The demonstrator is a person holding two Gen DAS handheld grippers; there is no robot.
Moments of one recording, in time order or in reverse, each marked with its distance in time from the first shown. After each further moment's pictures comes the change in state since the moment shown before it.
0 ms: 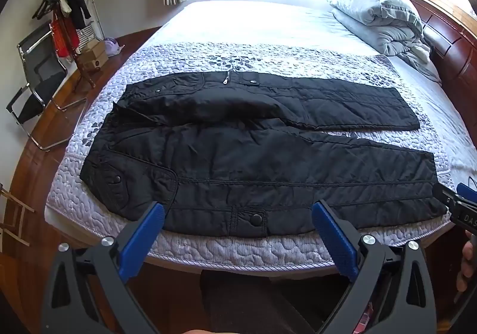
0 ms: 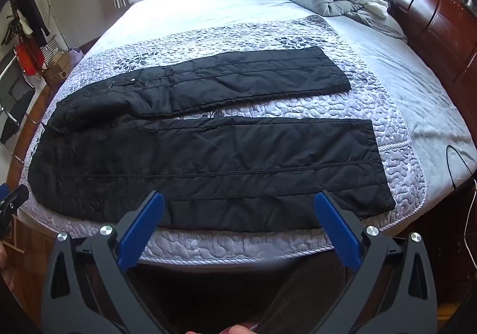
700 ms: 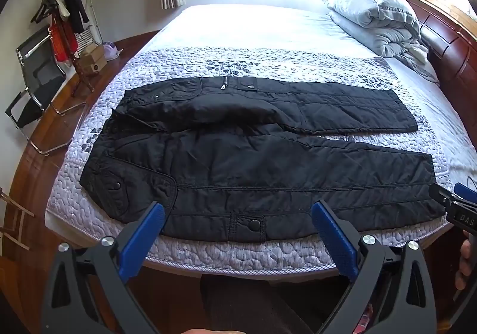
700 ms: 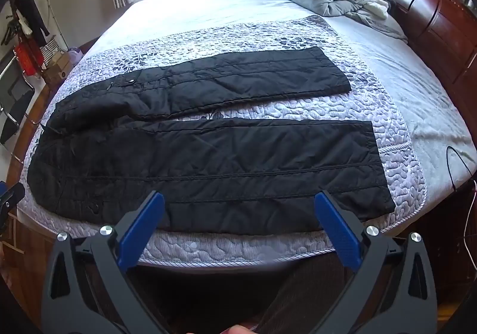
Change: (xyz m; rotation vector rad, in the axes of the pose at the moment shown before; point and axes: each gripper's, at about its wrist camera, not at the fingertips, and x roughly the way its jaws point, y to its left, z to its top) left arm -0.003 -0.002 0.006 0.011 -0.018 -0.004; right arm 0.003 -0.003 0.004 -0.001 -0.001 0.001
